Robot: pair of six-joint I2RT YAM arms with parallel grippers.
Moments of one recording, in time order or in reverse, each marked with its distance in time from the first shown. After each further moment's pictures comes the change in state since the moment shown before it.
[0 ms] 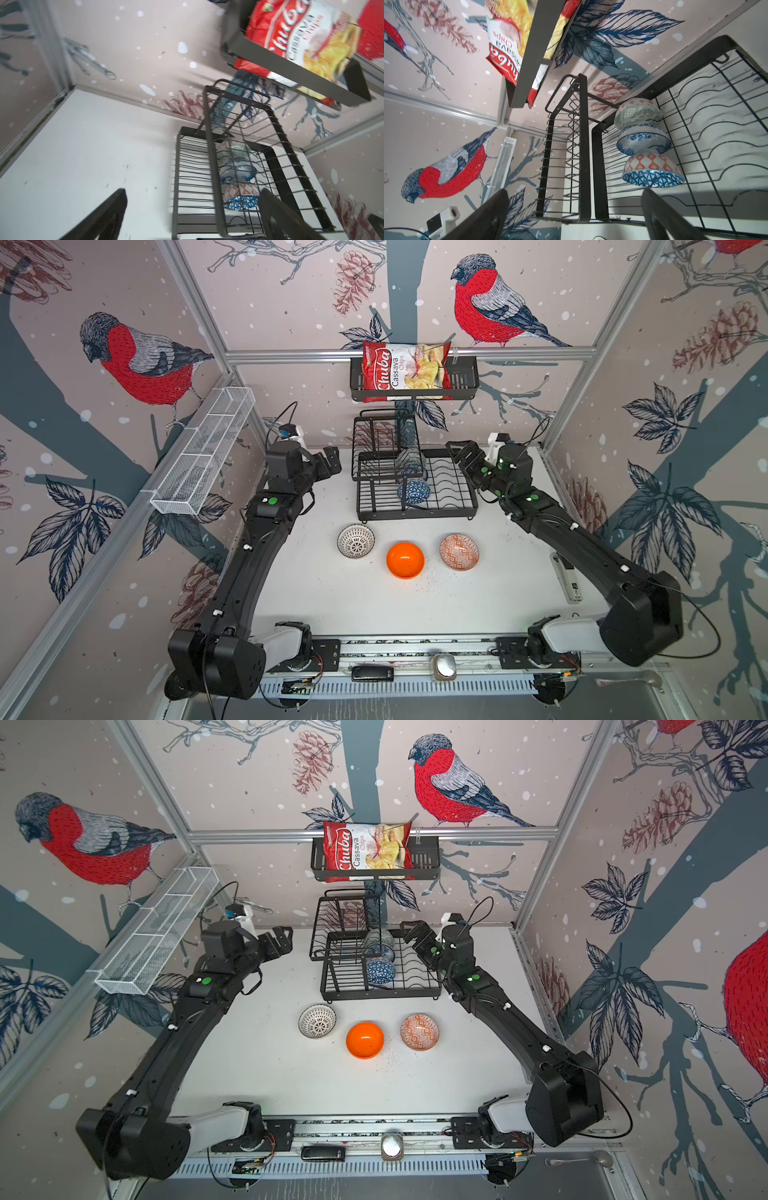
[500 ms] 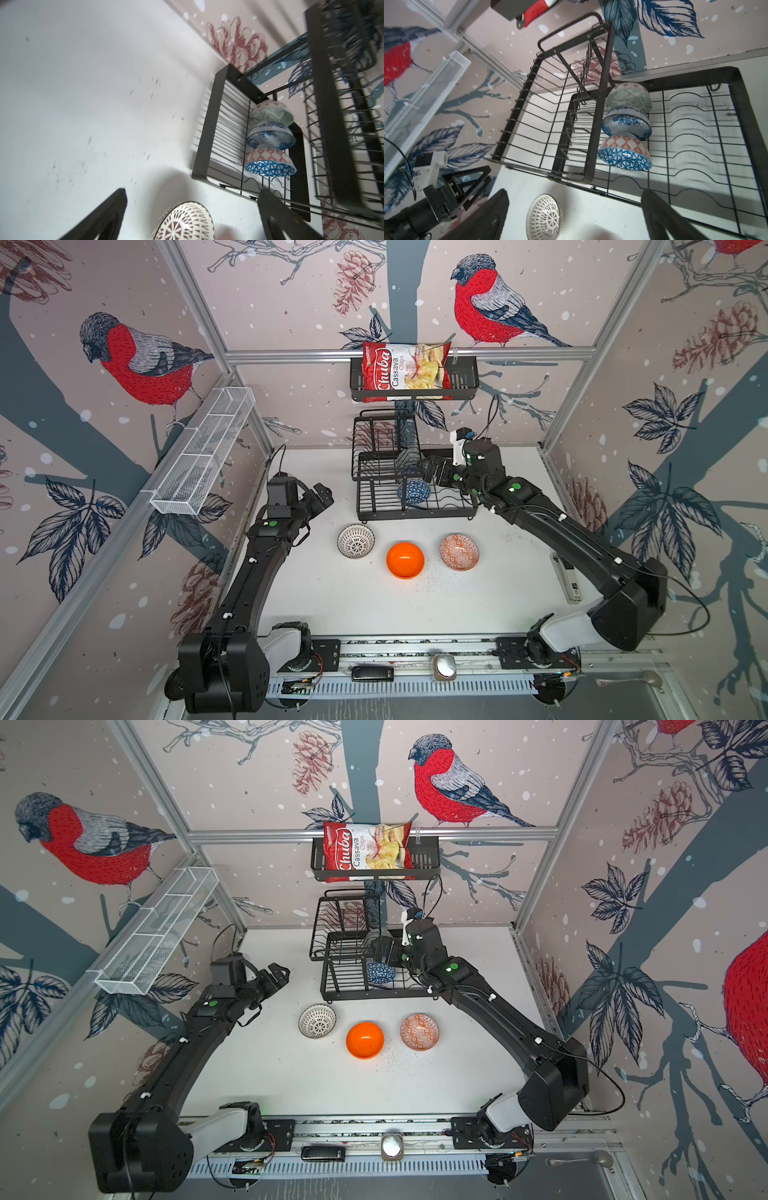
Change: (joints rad) left arm 0.073 -0.031 -0.343 -0.021 0.106 -0.219; right arm 0.192 0.090 0.175 -0.317 0.158 -0.461
